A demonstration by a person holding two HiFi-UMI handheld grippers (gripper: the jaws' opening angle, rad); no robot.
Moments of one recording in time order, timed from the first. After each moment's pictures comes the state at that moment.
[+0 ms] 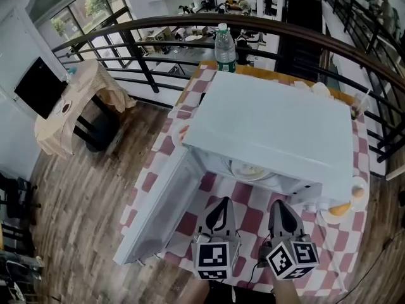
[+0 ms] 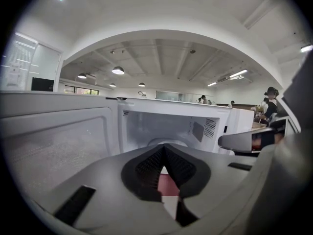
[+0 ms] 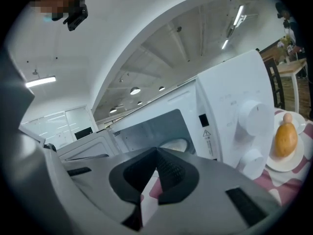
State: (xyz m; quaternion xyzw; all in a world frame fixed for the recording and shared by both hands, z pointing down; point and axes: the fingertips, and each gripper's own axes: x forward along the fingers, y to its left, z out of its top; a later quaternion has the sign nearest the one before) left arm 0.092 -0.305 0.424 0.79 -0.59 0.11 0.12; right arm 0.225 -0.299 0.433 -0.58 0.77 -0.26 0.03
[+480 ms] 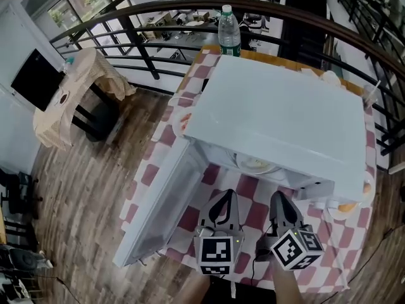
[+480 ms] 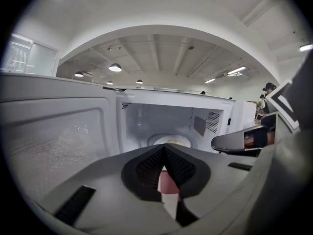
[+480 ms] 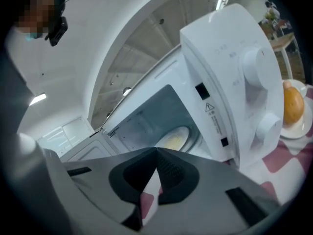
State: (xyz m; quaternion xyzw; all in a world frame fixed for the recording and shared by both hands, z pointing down) left arm 0.087 -0.319 0.445 0.79 -0.58 0.13 0.12; right arm 0.210 -0.320 0.462 -0.56 0.75 -0.35 0.06
